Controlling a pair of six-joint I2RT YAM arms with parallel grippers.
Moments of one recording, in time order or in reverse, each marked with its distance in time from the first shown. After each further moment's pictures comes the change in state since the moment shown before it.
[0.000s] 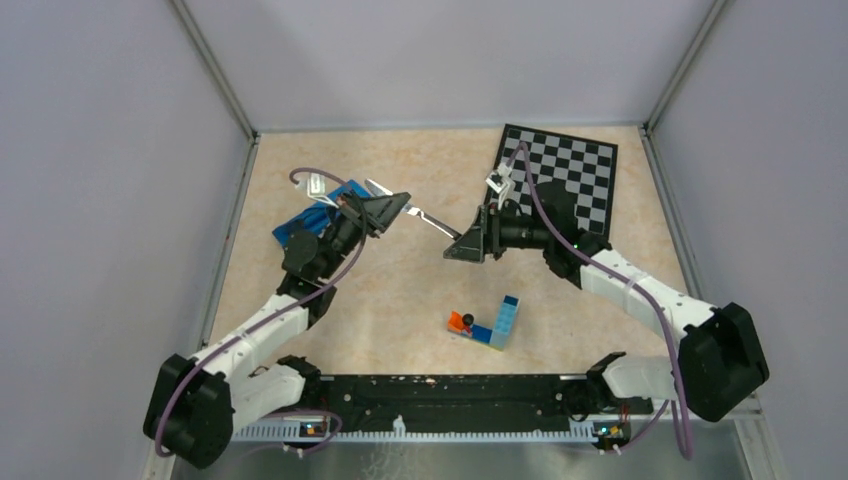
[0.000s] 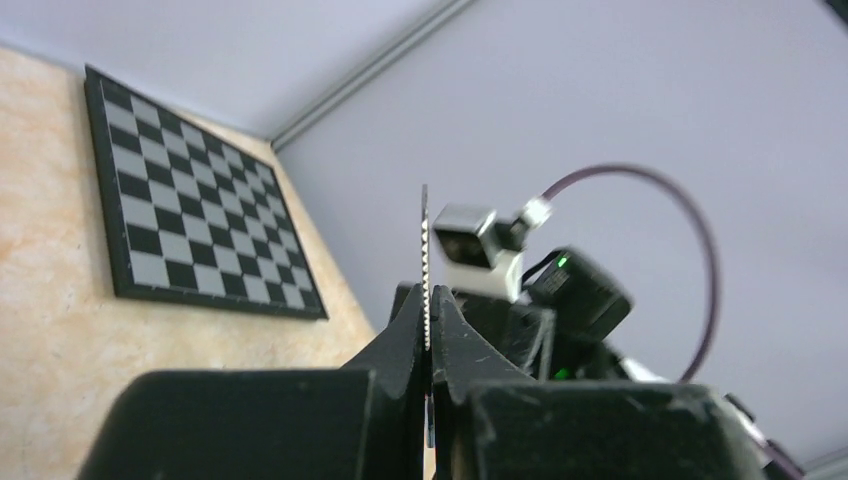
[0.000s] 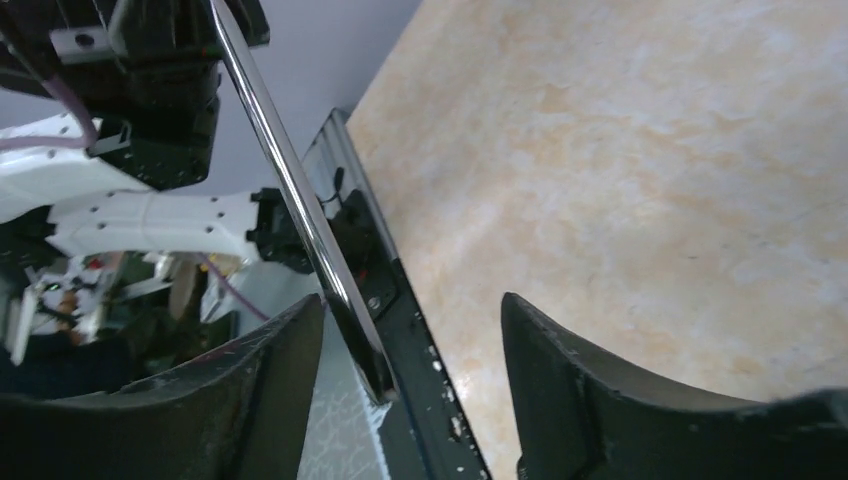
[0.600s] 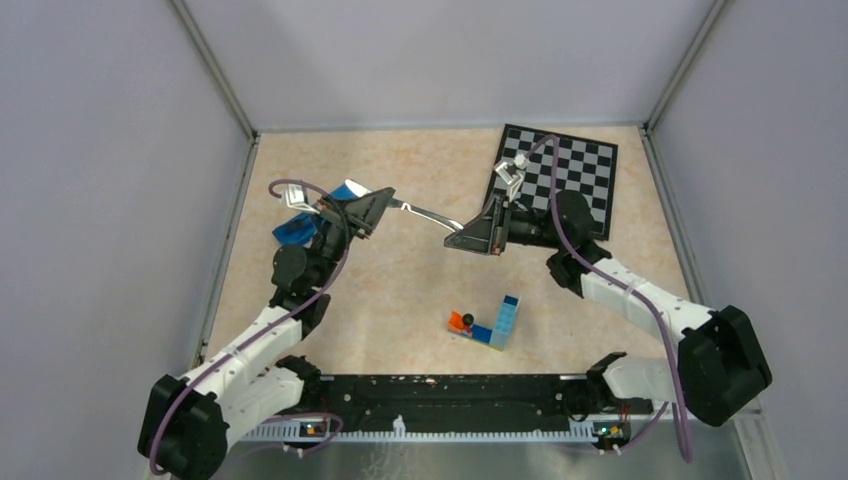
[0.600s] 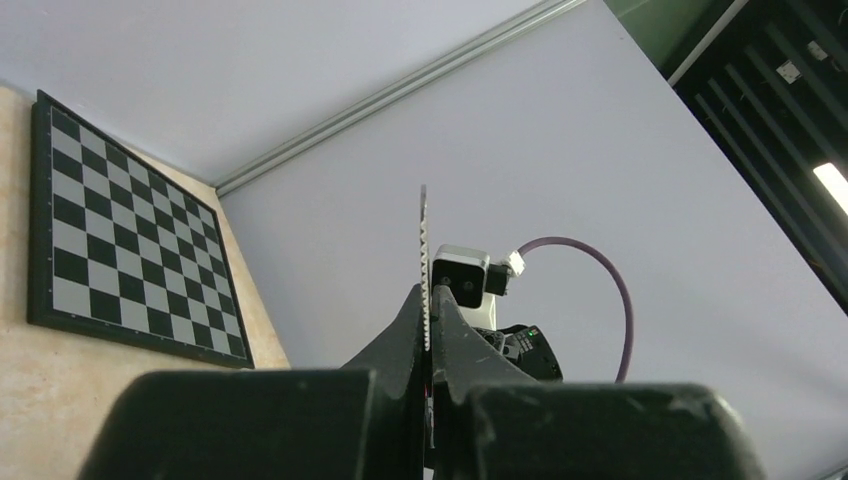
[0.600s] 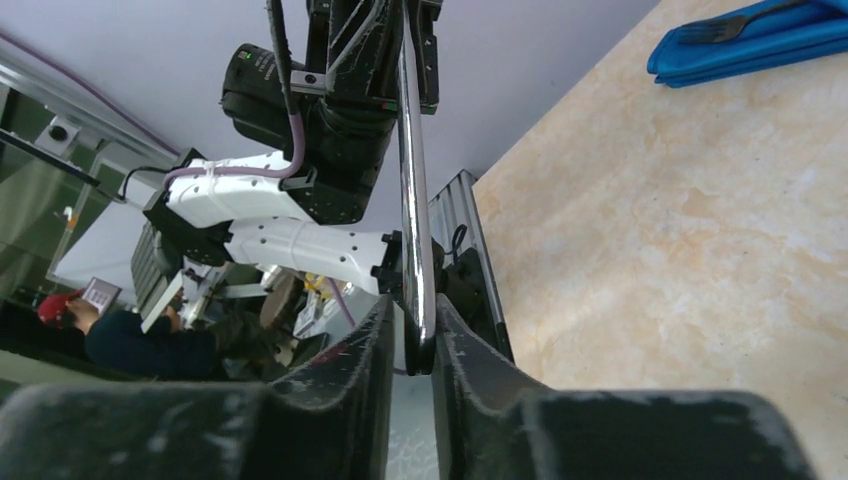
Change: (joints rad) left arm 0.001 -0.146 -0.060 0.023 -0.158 -0.185; right arm -0.006 -0.033 -0.133 0.566 -0.162 0.362
